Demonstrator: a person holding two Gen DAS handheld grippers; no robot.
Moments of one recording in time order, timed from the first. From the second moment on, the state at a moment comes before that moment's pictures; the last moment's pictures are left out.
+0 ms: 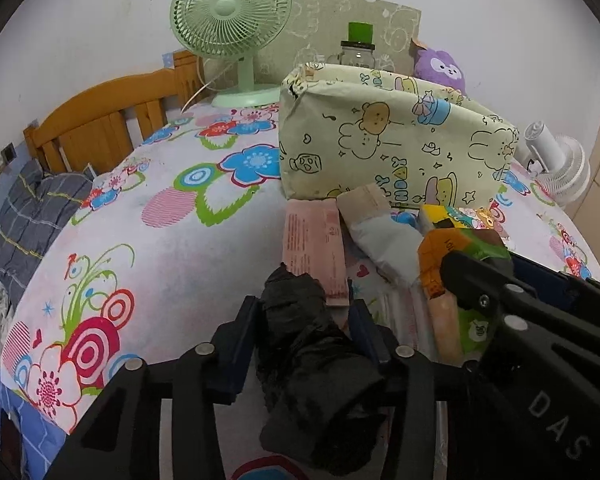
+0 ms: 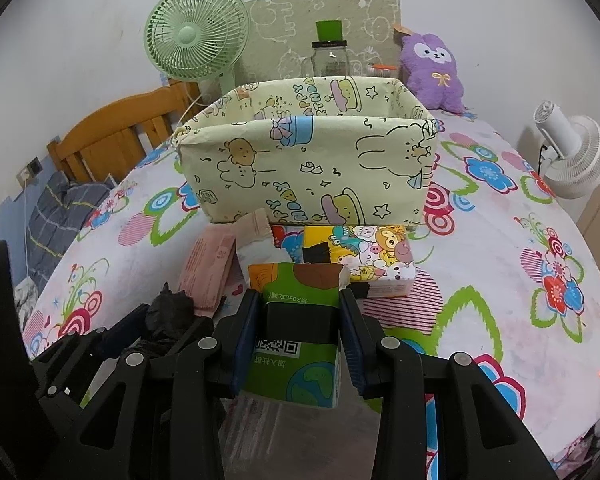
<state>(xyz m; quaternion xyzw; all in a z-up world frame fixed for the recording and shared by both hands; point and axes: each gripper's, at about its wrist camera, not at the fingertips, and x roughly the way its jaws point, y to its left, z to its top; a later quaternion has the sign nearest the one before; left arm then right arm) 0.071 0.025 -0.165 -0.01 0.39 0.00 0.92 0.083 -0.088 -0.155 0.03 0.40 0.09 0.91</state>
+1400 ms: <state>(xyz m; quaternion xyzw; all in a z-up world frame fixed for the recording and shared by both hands) 0.053 -0.021 -0.050 0.01 0.30 -0.03 0.95 0.051 -0.134 -0.048 0.06 0.29 0.08 0.95</state>
